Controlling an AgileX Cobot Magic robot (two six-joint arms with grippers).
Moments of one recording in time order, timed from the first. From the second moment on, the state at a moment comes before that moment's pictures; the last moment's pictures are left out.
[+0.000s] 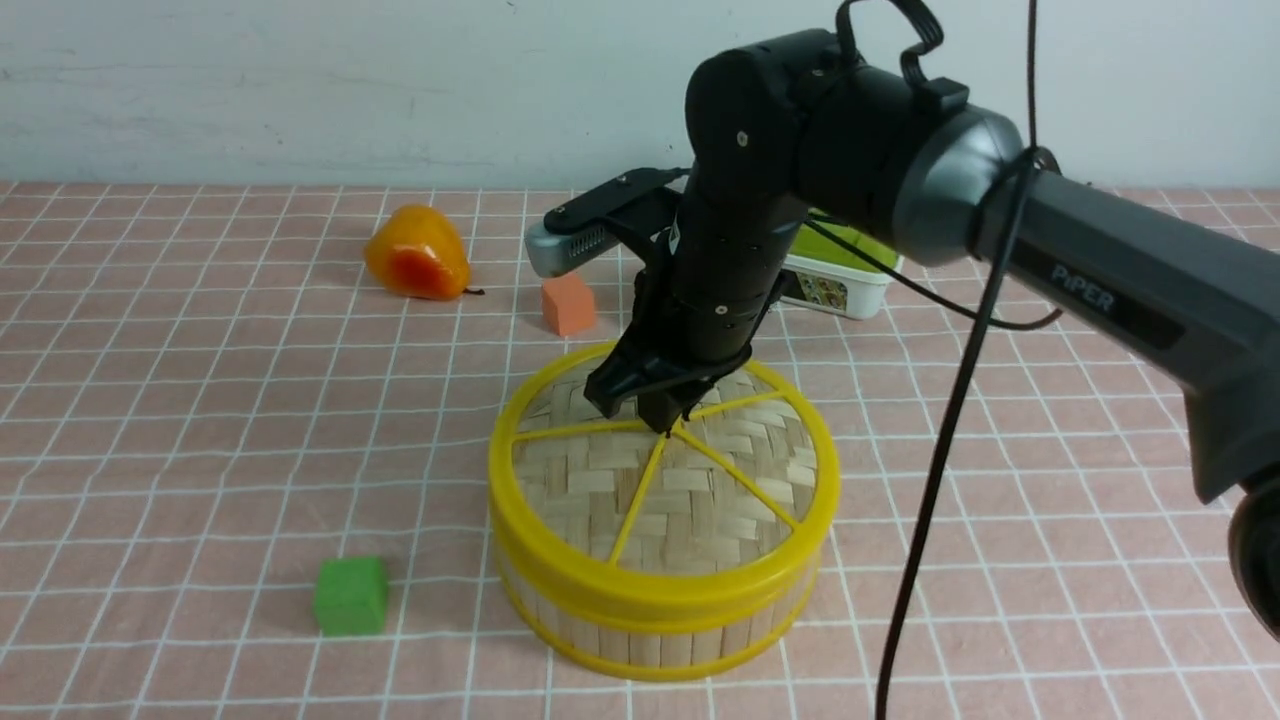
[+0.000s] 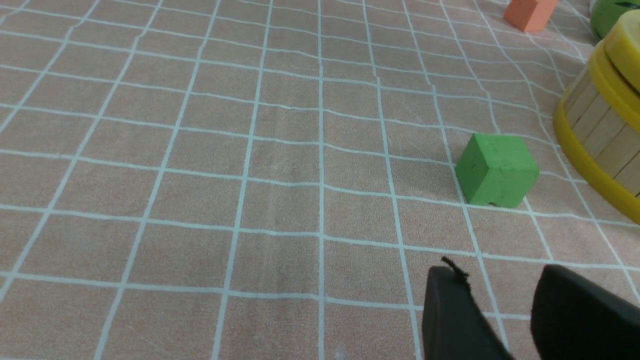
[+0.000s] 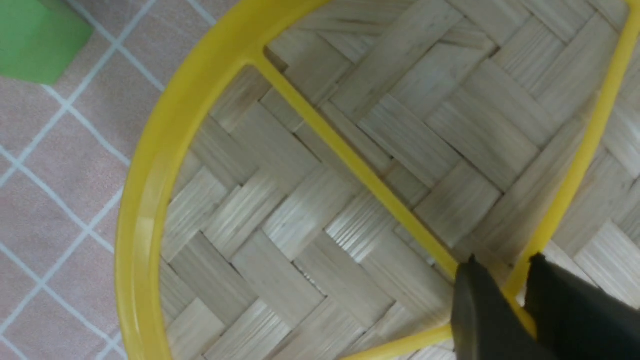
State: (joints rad) right arm 0.61 2.16 -2.11 0.12 1.23 -0.14; left arm -0.04 -0.01 0.03 -0.03 0.38 -0.20
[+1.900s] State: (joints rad) right arm 0.11 1.78 -1.37 0.15 0.80 -0.09; left arm -0.04 -0.01 0.03 -0.03 0.38 -0.20
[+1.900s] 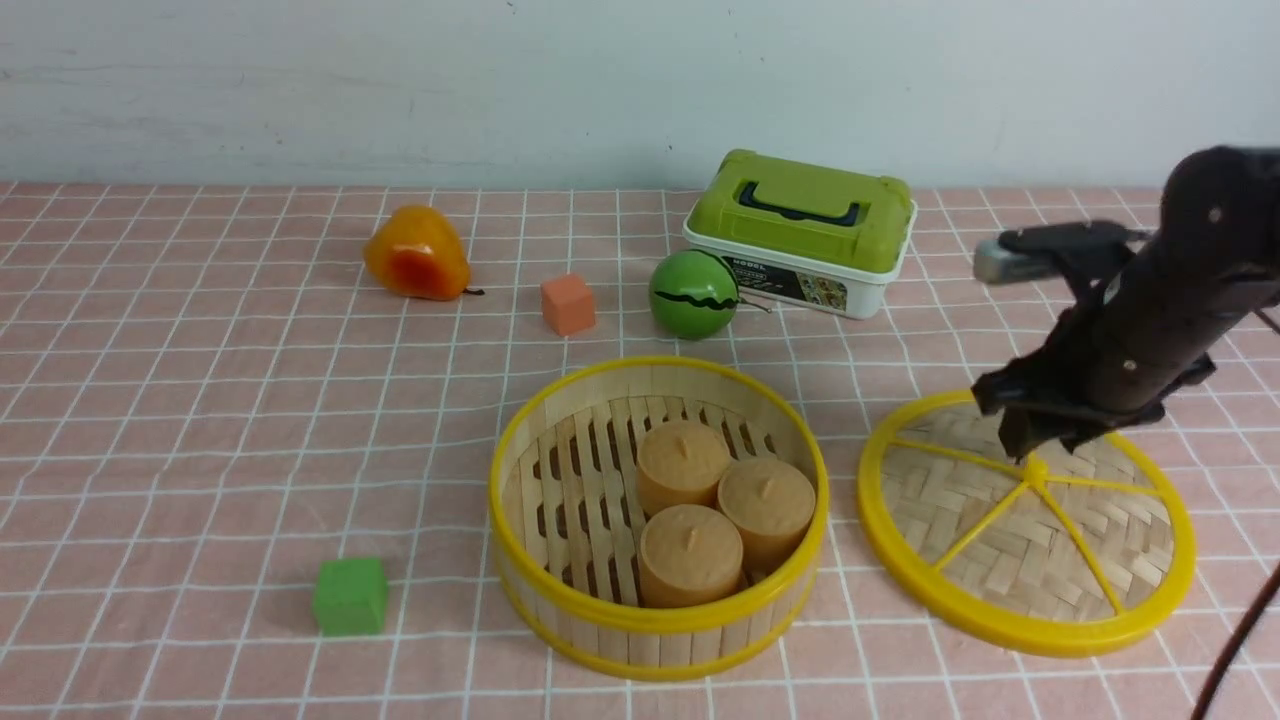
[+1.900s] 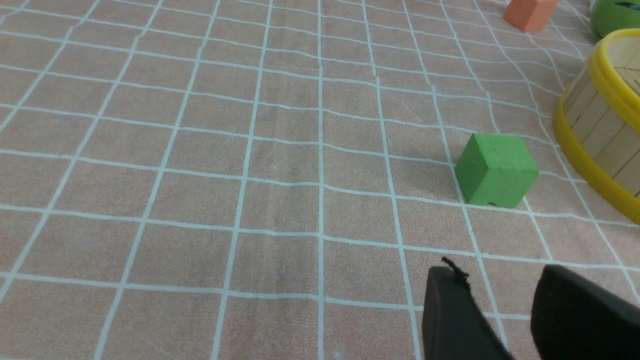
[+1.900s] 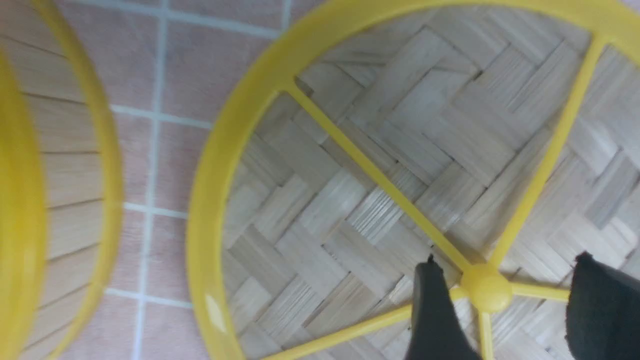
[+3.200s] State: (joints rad) right arm 0.11 0.82 -0.73 0.33 0.43 -0.32; left arm -0.04 -0.01 0.03 -0.03 0.38 -0.20
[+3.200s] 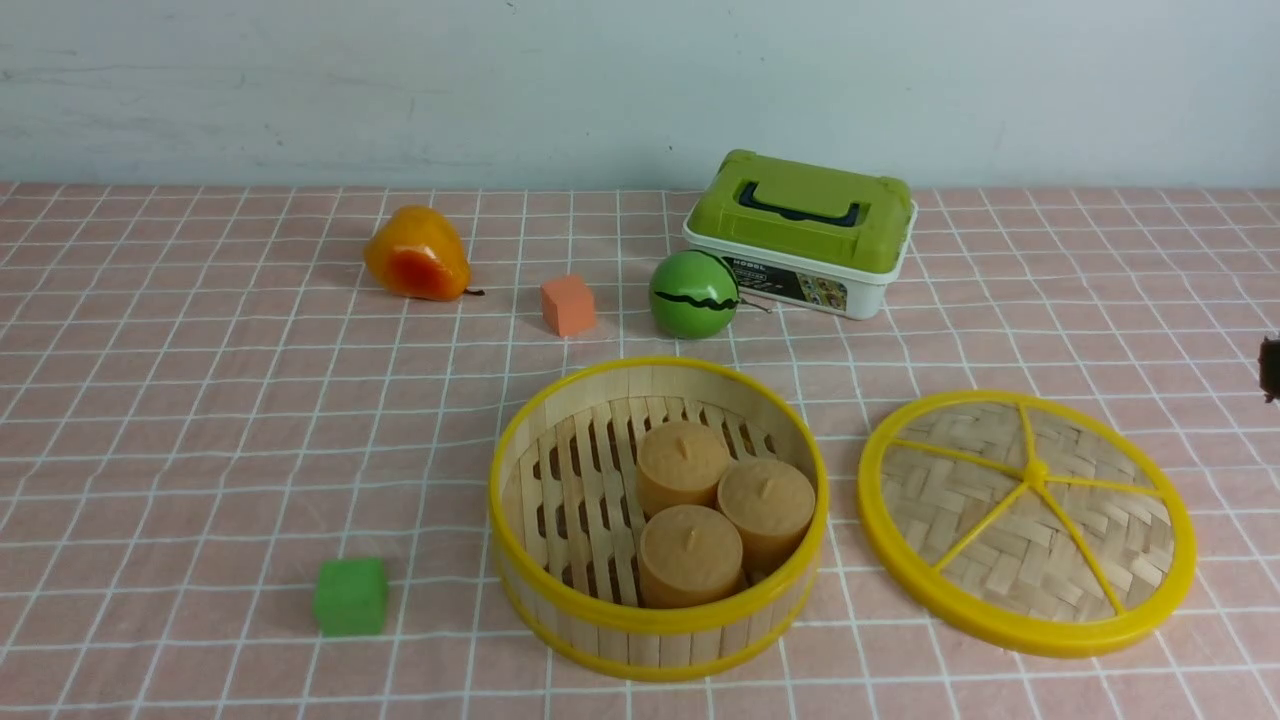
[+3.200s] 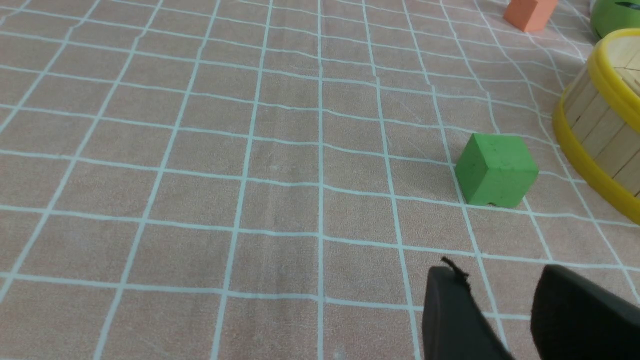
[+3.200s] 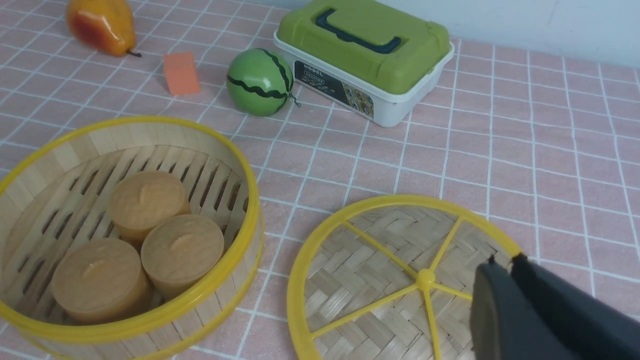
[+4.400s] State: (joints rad) right arm -0.06 -0.01 0.03 0.00 0.20 0.05; left arm -0.04 -0.01 0.03 -0.03 0.38 -0.20
